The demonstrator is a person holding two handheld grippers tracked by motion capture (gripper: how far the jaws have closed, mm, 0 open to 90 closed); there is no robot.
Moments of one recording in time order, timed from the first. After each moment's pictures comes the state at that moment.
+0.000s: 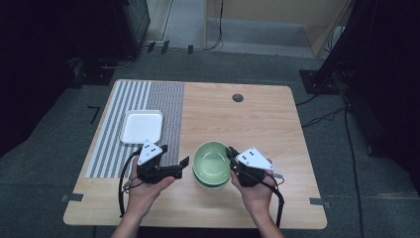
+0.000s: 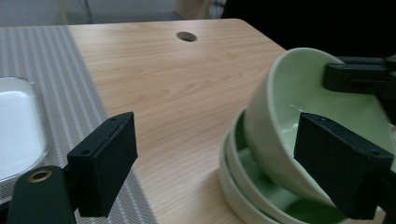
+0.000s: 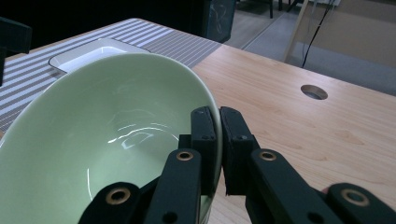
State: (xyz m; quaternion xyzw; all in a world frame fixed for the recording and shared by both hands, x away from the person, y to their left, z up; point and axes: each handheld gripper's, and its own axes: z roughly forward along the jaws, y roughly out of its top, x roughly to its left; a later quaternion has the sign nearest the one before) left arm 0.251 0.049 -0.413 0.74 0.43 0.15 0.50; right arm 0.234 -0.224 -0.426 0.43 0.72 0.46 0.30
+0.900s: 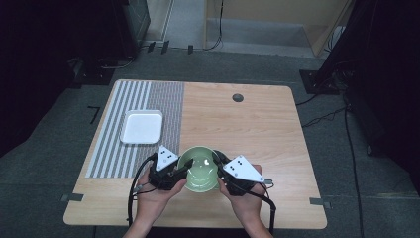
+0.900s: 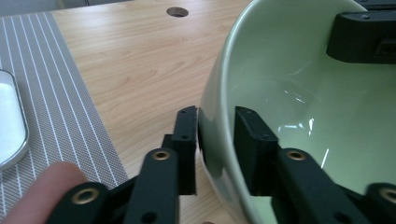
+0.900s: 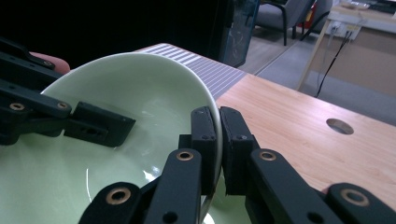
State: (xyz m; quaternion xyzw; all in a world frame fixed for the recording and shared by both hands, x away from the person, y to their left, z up) left arm 0.238 0.023 -0.417 0.77 0.42 0.18 0.45; right arm 0.210 -0.191 -0.412 0.38 0.71 0.49 0.32
